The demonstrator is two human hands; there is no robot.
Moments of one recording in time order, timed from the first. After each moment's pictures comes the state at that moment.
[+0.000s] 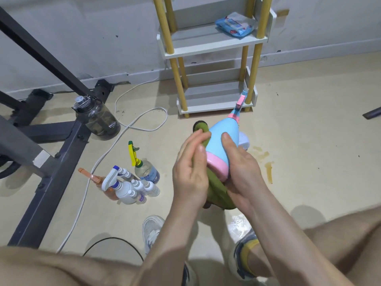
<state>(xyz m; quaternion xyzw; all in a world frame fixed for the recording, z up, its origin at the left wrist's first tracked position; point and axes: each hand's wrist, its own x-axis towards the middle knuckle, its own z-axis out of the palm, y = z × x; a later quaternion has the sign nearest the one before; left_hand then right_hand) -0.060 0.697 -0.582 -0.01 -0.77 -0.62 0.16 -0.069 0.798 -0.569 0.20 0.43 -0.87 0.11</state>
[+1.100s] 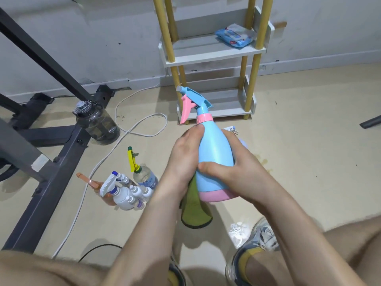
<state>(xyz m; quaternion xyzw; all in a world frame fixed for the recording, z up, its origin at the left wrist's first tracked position) -0.092 0.697 -0.528 0.08 -0.69 -0.72 -0.06 -0.074 0.821 -0.542 -0.04 0.74 -0.66 0.11</state>
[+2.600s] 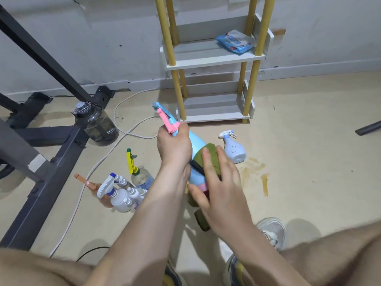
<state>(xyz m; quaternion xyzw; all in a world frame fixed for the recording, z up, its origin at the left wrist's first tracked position) -0.146 0.691 -0.554 0.29 -0.68 -0.66 0.15 -0.047 0.789 -0.600 -0.10 0.94 -0.31 -0.09</state>
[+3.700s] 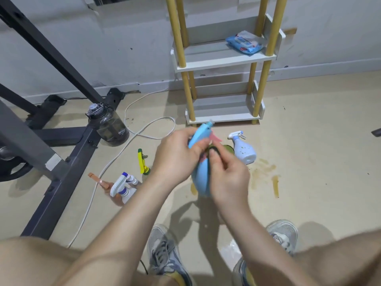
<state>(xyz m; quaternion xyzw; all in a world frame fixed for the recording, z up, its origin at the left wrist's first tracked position) -0.109 0.651 -0.524 0.00 -0.92 -0.39 0.03 -0.071 0.754 -0.571 0.11 0.74 -0.66 -0.13</state>
